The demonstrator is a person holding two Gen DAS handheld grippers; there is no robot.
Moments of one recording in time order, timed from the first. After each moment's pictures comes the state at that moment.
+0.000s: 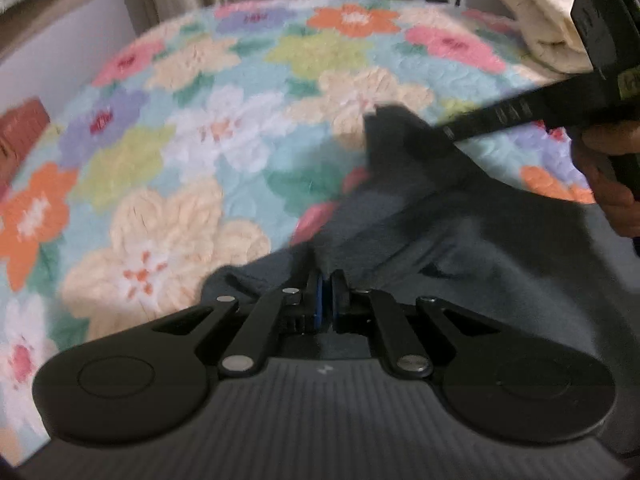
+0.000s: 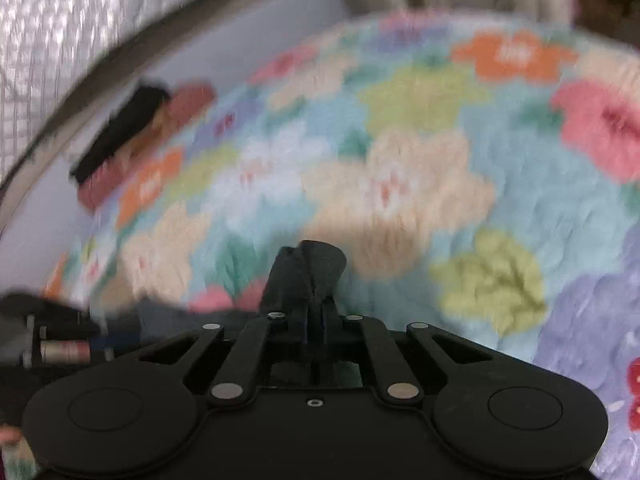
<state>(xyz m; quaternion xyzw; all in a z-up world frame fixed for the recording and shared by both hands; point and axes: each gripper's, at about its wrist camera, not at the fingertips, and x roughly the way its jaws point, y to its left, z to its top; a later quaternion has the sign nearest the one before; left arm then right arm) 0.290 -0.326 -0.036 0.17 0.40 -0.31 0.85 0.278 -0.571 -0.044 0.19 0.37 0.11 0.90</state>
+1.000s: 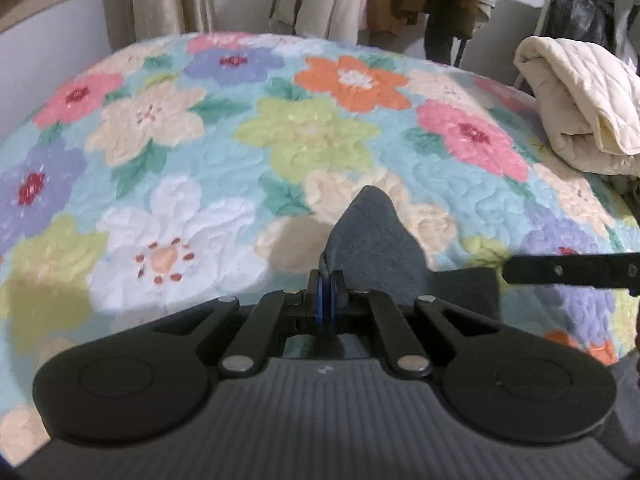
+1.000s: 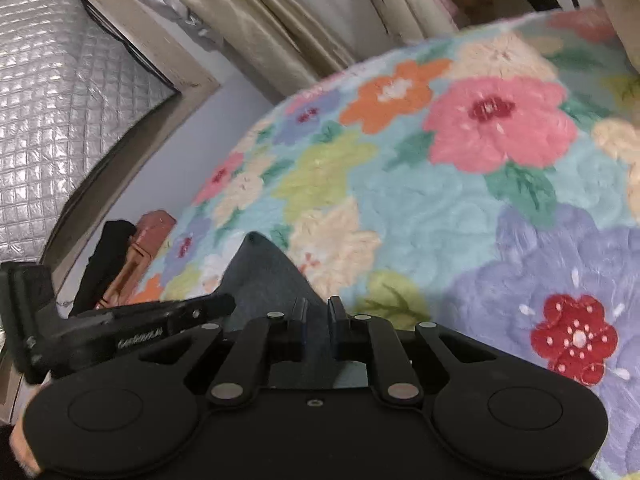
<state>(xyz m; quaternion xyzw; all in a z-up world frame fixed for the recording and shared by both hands) 0.415 -0.387 -0.055 0.07 0.40 -0.35 0.84 0.256 -0.643 -0.059 0.33 0.34 0.03 0.88</state>
